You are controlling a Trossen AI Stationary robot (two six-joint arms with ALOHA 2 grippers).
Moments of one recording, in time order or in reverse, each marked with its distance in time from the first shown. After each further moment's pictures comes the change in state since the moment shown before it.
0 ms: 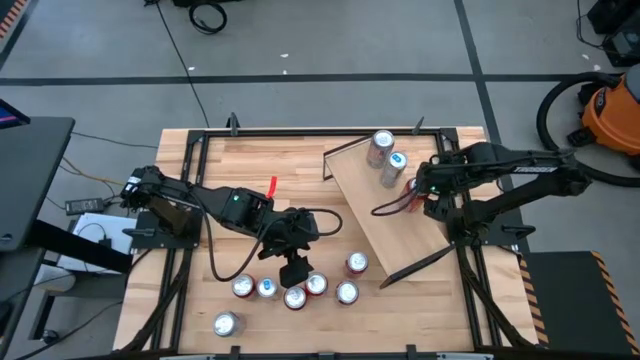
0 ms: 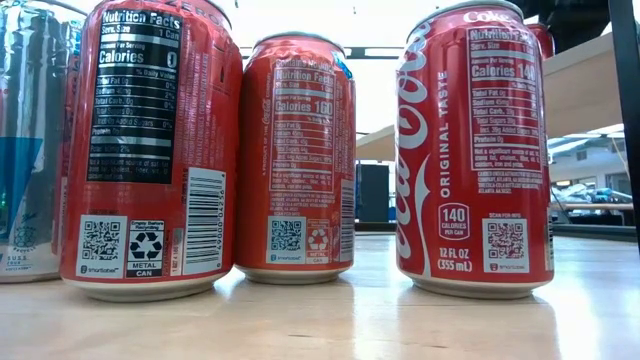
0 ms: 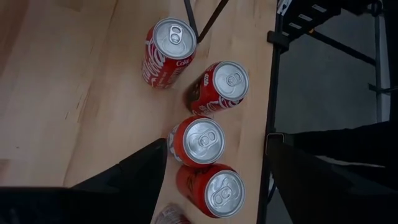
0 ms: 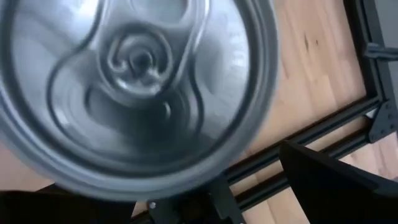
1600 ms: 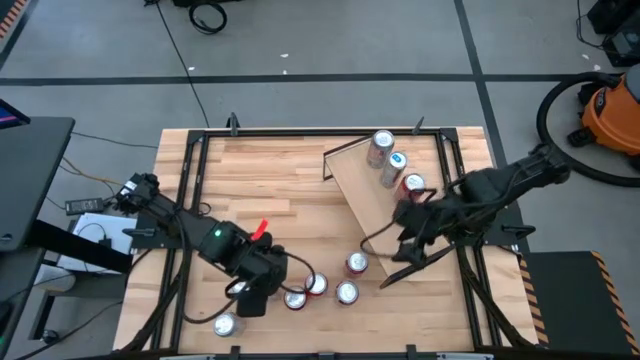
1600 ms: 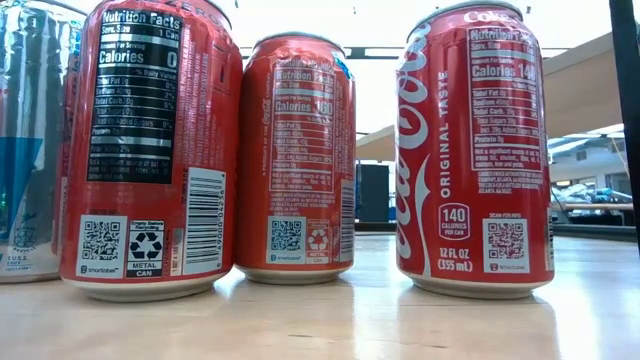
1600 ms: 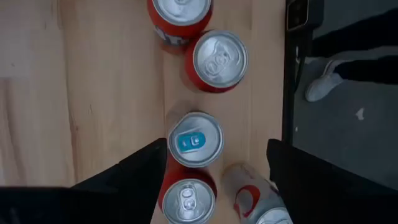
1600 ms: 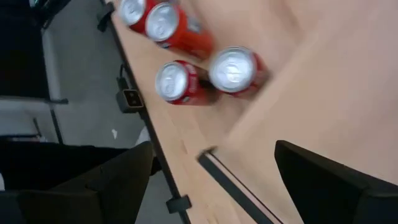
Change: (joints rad) left arm -0.231 -0.001 -0.011 -0.315 -0.035 0.030; right arm 0.401 0.185 0.162 0.504 -0.268 0.523
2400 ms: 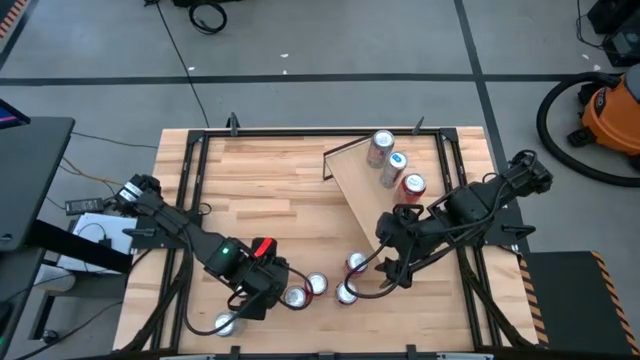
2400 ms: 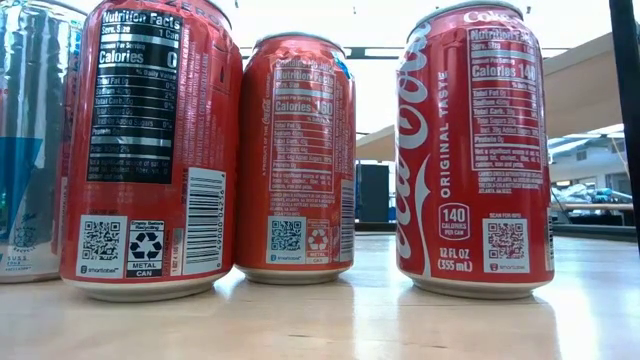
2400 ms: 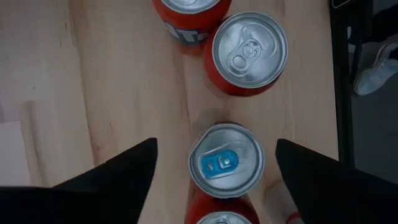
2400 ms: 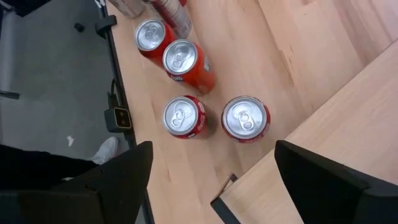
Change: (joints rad) left arm -0.051 0.001 -0.188 0.154 -0.139 0.084; right arm 0.081 0.237 0.315 -0.126 0.195 -0.137
